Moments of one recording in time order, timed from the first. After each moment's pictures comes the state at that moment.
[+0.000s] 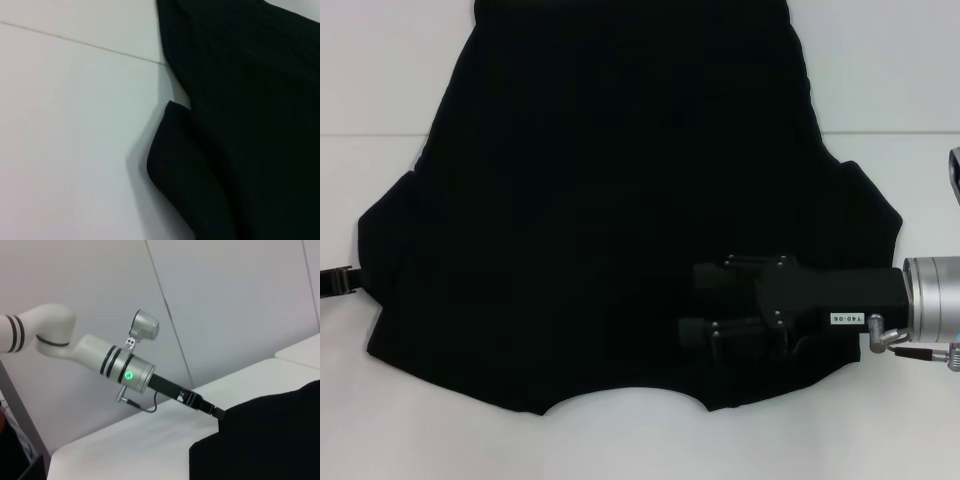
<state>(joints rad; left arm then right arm) -0.51 -2.06 0.40 0.78 2.44 1.09 -2.07 0.67 2.09 -0.73 -0.51 -1.99 -1.60 1.39</state>
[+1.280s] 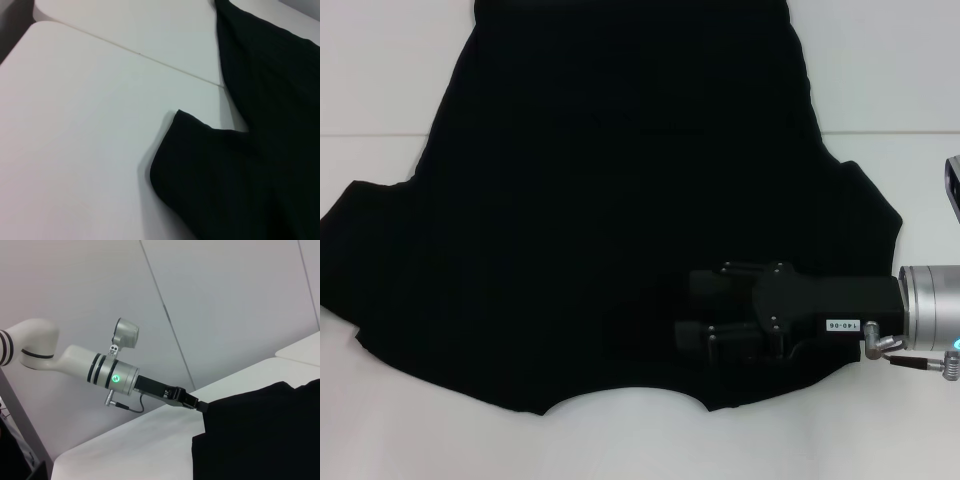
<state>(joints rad) -0.46 -2.06 0.27 0.82 2.43 1.11 -2.07 0.67 2.09 -0.73 -0.47 -1.98 -1.59 1.39</state>
